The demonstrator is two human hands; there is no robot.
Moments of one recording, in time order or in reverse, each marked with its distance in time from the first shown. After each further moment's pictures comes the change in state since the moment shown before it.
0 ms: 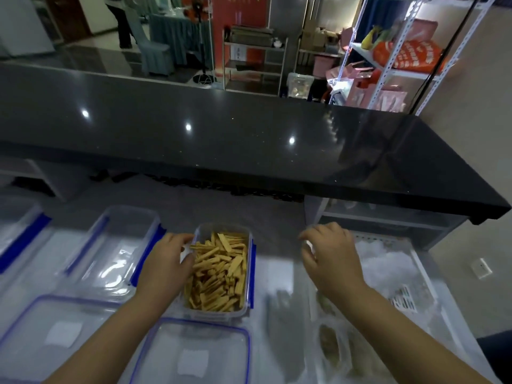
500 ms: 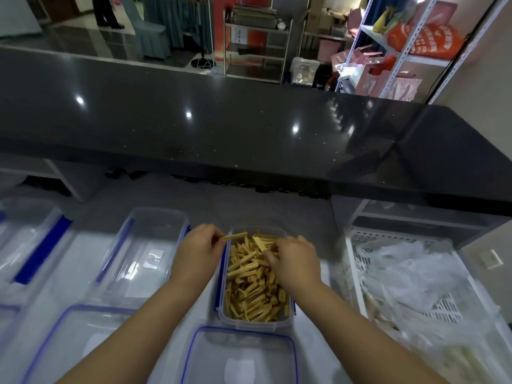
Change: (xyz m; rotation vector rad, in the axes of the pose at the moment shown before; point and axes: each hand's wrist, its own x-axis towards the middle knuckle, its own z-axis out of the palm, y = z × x) left_hand 0.048 -0.033 -0.018 -0.051 -0.015 0.067; right_hand 0.044 -0.116 0.089 0.006 -0.368 0.204
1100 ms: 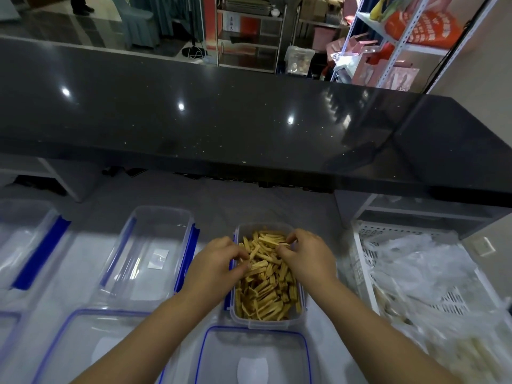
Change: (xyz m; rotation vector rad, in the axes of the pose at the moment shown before) left_hand -0.013 -0.017 0.001 -0.042 -0.223 0.258; right_hand 0.007 -0.006 0.003 0.264 0.014 0.261
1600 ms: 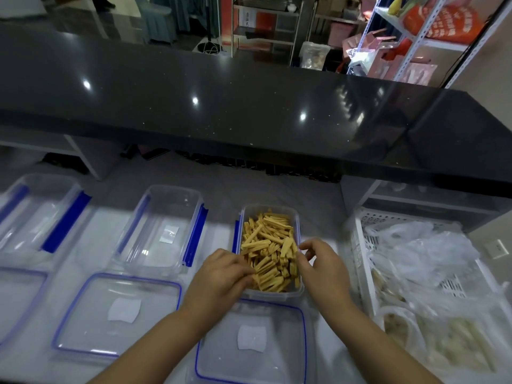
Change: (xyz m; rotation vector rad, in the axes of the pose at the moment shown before) left_hand -0.064 0.013 0.011 0.047 0.024 0.114; right_hand -0.067 0.023 -0.010 0.228 0.039 -0.020
